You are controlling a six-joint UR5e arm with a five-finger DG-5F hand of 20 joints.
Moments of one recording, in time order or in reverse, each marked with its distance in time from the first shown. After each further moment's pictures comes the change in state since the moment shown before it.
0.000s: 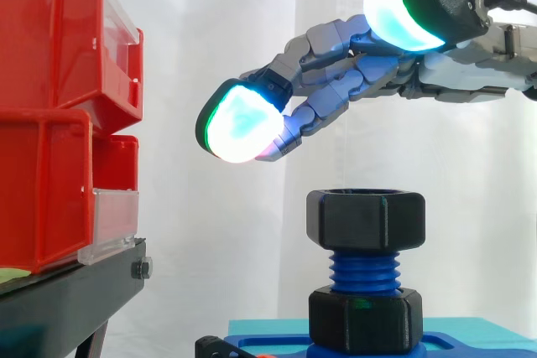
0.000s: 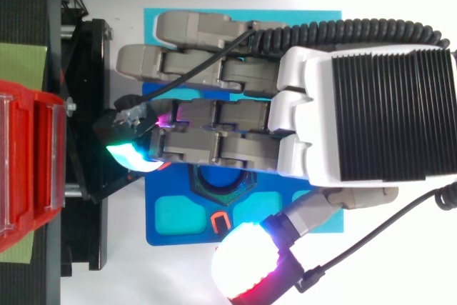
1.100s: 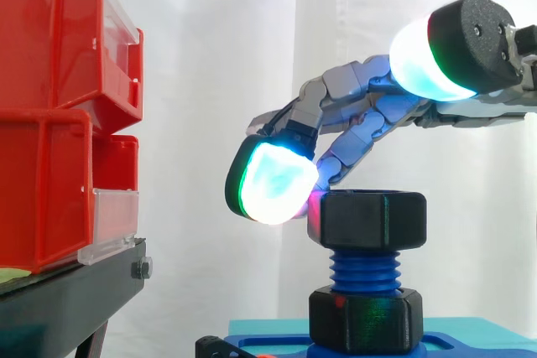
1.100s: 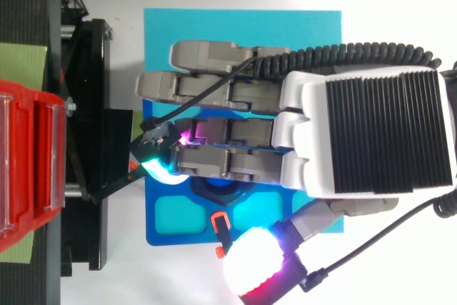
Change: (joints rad) arm 0.008 -0.001 0.000 -0.088 -0.008 0.000
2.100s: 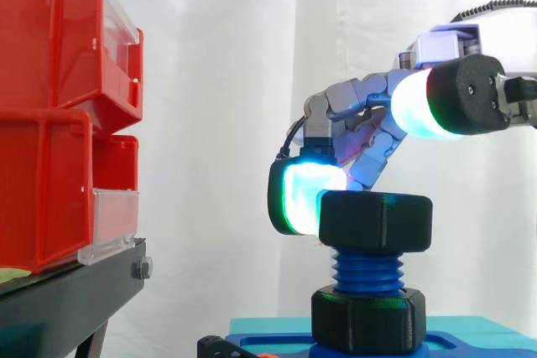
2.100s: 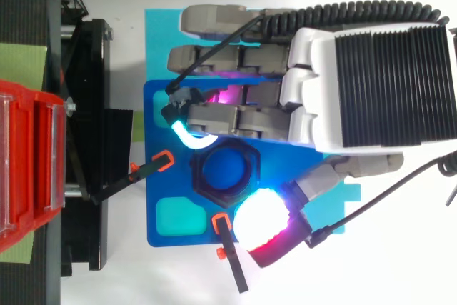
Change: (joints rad) arm -0.046 0.000 0.000 -0.005 -0.048 -0.013
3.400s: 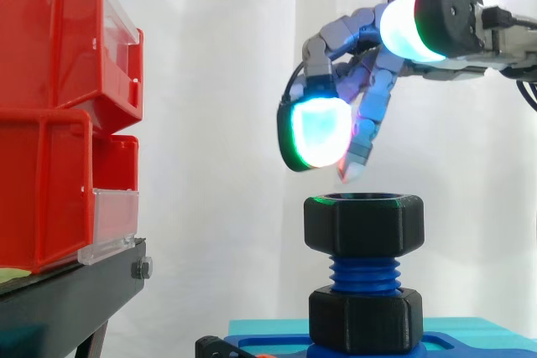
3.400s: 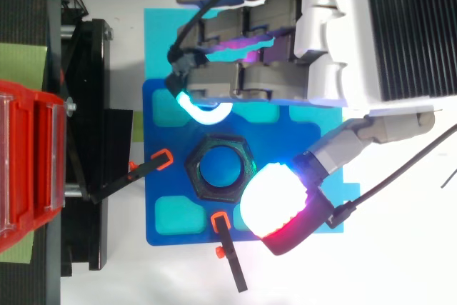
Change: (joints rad) arm -0.061 0.001 0.087 -0.003 -0.117 -0.012
